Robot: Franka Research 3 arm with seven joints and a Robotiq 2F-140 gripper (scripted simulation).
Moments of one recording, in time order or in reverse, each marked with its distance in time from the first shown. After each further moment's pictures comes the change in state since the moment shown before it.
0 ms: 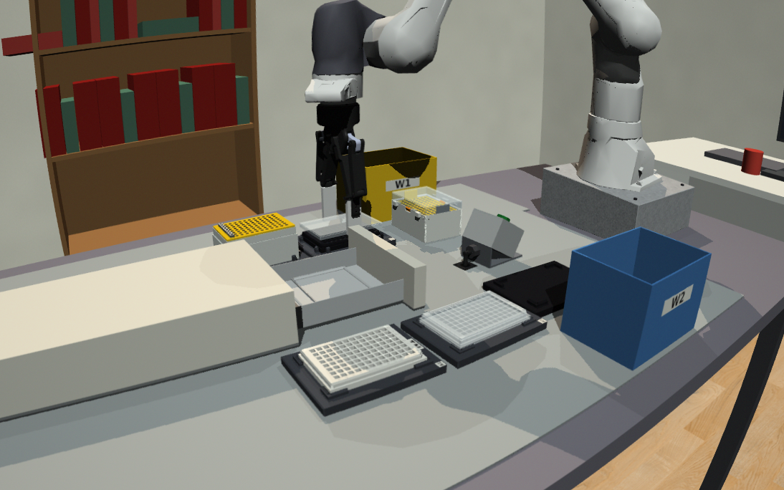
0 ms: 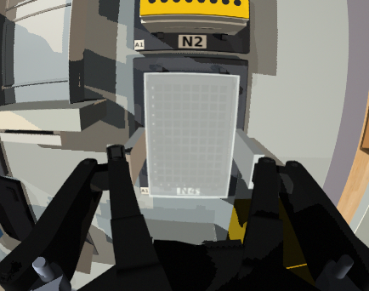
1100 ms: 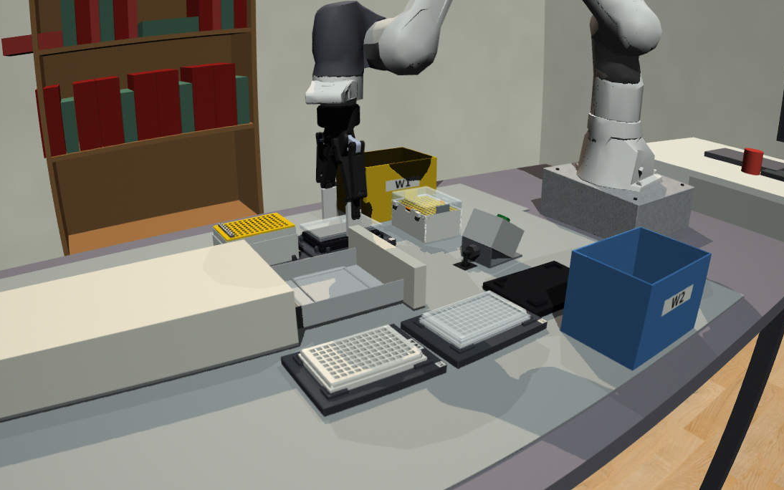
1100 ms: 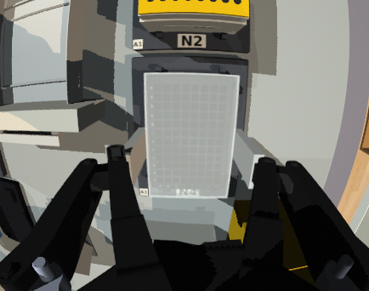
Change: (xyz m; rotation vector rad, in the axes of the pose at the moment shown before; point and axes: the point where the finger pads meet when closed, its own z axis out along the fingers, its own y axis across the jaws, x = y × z) arm 0.000 0.001 0.003 -0.001 0.002 0.001
